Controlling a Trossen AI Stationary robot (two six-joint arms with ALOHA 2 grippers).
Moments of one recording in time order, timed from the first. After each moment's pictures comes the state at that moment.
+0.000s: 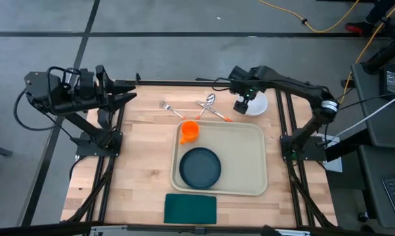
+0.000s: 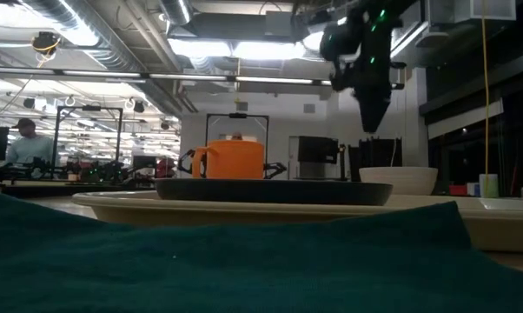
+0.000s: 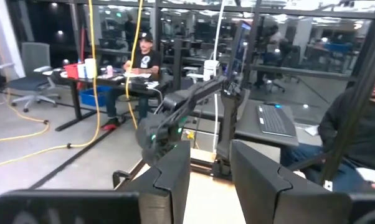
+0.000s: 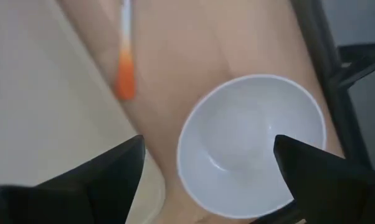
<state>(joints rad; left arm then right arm) -0.49 1.01 1.73 -0.77 -0.80 -0.15 -0.56 1.65 1.43 -1.20 0.14 -0.06</state>
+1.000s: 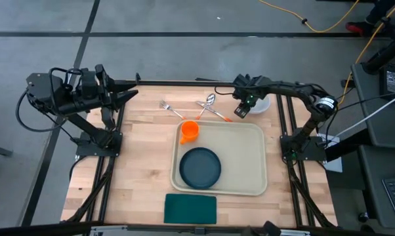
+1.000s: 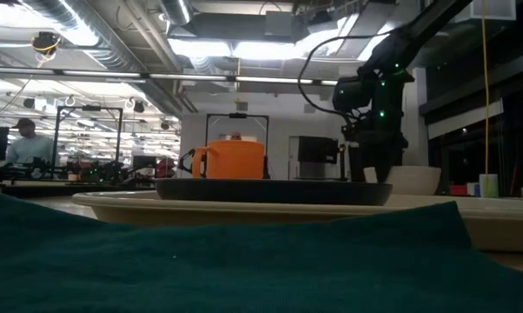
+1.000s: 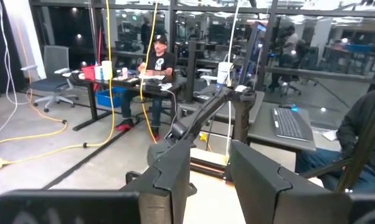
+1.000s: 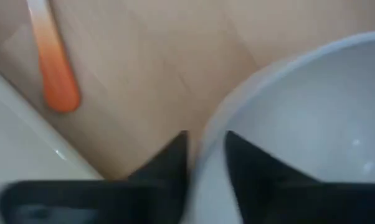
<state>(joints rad) -0.49 1.02 1.73 -0.76 -0.86 -0.14 -0.68 1.68 1.08 -0.83 0.06 -0.03</state>
